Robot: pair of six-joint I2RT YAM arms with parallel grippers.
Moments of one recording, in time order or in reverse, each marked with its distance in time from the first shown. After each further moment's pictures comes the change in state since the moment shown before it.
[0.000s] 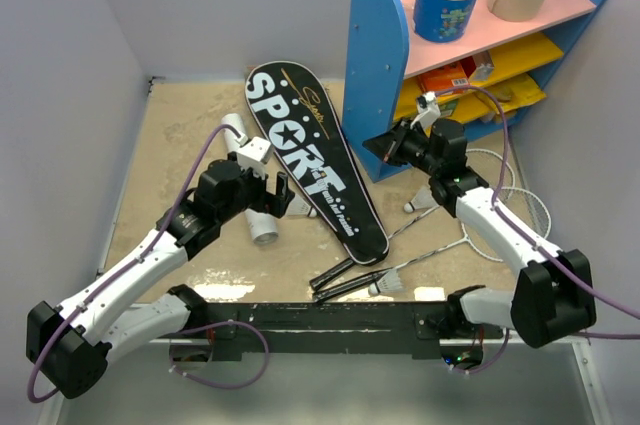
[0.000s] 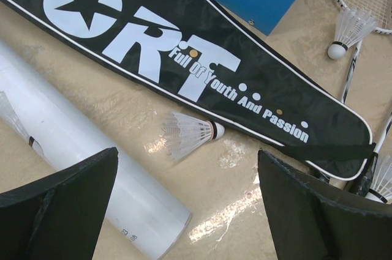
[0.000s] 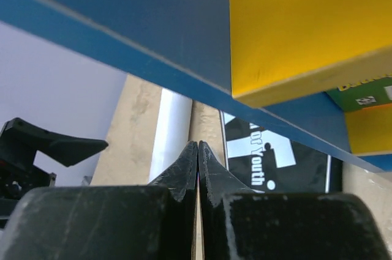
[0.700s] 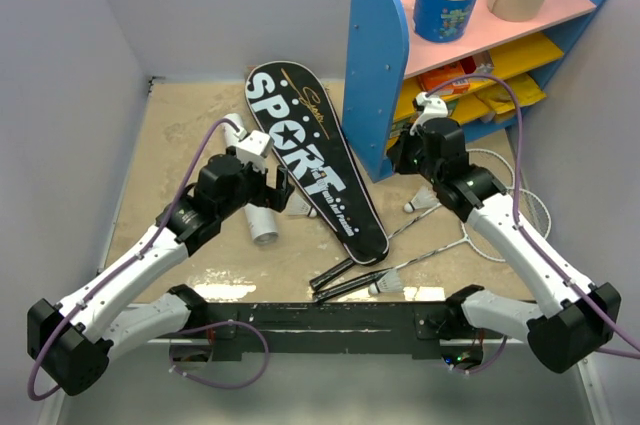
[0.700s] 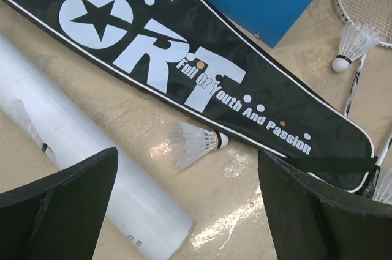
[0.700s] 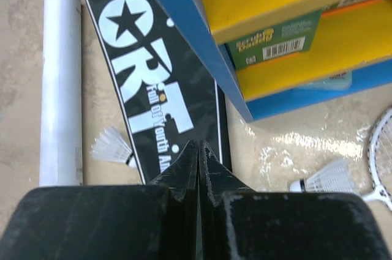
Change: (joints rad) left arm 0.000 0.023 0.048 -0.014 -0.033 -0.001; right arm 0.153 -0.121 0.204 -0.566 0.465 -0.322
